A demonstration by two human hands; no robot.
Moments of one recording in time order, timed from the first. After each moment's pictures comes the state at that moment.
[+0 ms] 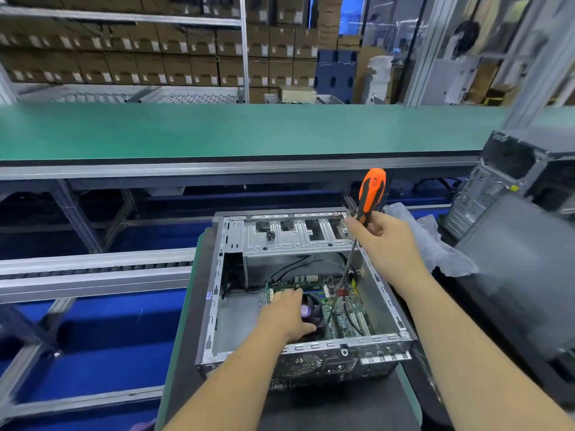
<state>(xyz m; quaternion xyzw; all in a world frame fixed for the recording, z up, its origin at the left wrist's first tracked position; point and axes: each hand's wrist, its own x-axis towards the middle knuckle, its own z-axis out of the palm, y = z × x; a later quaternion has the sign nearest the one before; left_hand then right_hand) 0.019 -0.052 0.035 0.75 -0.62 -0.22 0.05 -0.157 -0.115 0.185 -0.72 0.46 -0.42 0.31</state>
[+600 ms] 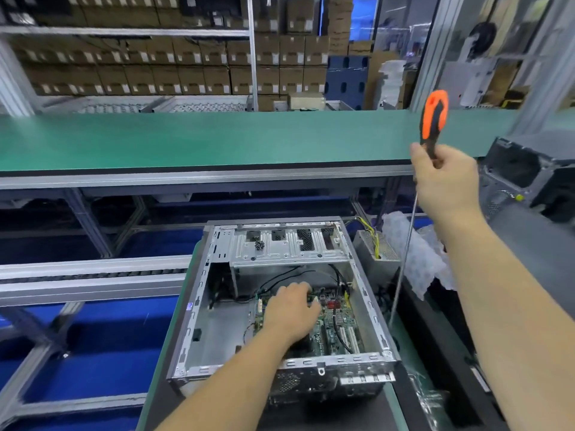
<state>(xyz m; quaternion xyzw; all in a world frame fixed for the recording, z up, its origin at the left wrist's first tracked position) -0.021 -0.080 0.060 0.77 -0.59 -0.17 0.16 -0.209 -0.195 0.275 -0.66 0.47 -0.55 0.21</state>
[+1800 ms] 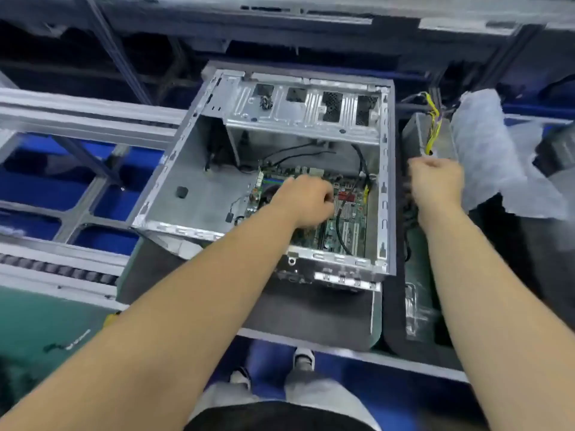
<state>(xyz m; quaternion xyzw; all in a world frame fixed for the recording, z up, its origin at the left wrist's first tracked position) -0.048 -0.109 0.040 0.77 -0.60 -0.19 0.07 -0.216 -0.231 0.056 -0.55 0.62 -0.34 0.45</state>
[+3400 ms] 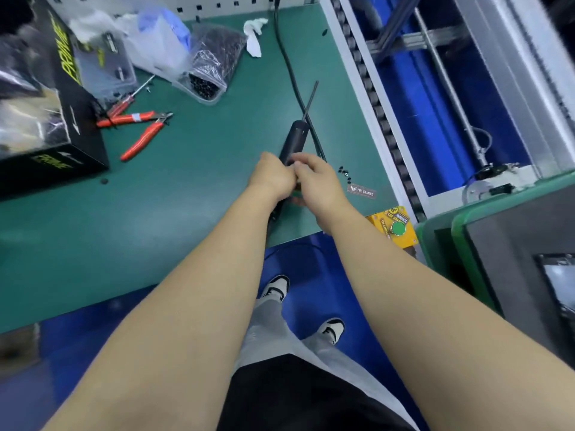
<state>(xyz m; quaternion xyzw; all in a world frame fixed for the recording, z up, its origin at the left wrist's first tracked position) 0.102 0.492 -0.109 0.79 0.30 -0.21 0.49 0.089 0.398 -0.084 -0.76 0.15 0.25 0.58</state>
